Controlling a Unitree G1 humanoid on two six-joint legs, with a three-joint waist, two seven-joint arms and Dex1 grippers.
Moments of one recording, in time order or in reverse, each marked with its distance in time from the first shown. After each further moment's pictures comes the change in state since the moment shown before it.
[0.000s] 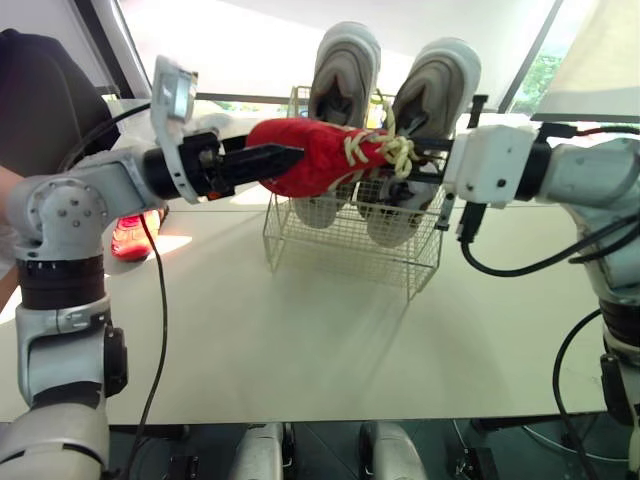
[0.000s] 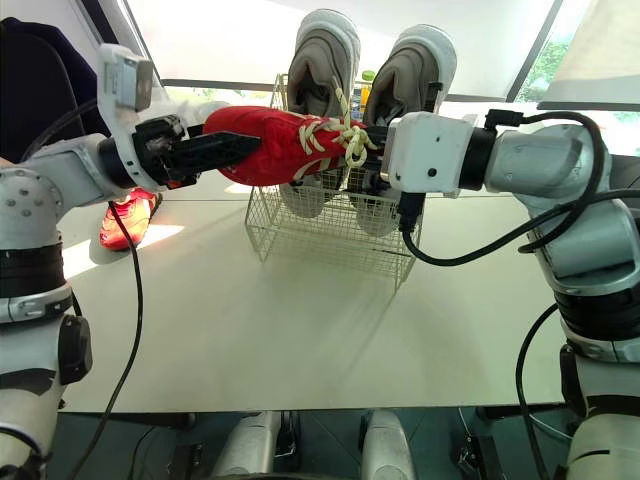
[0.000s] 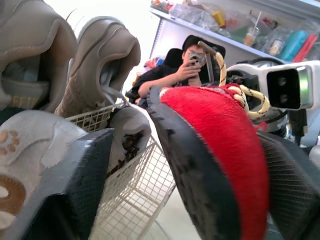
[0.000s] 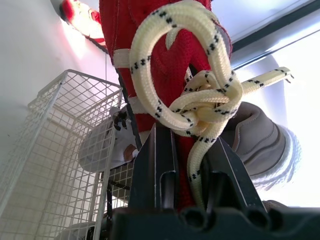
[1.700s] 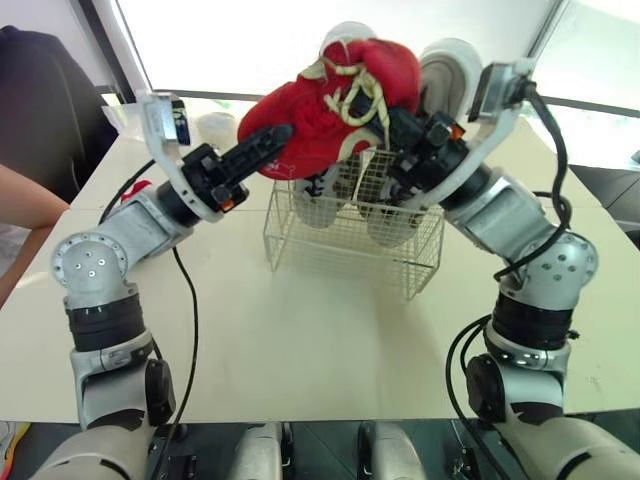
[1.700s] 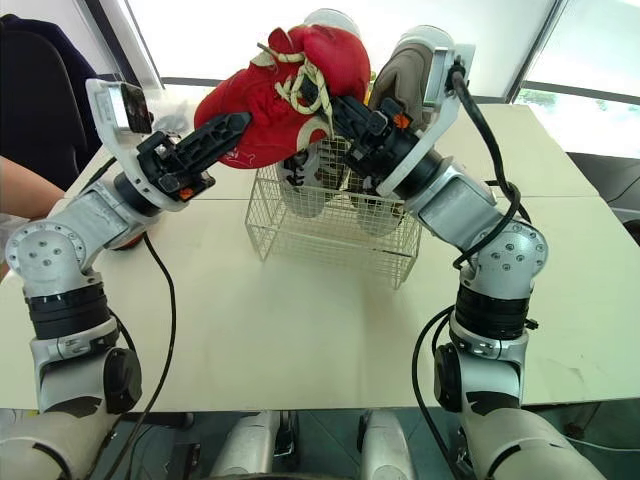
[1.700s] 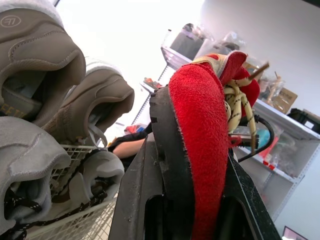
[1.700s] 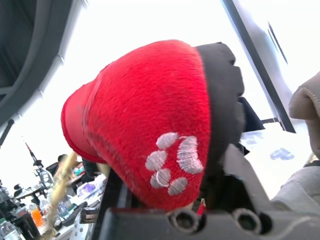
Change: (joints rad) left arm 0.169 -0.254 0.194 -0.101 -0.357 -0.014 0.416; right arm 0.026 0.610 -0.333 0.065 1.185 0.648 -0.818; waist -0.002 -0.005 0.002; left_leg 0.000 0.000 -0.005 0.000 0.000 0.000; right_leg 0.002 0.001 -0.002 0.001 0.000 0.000
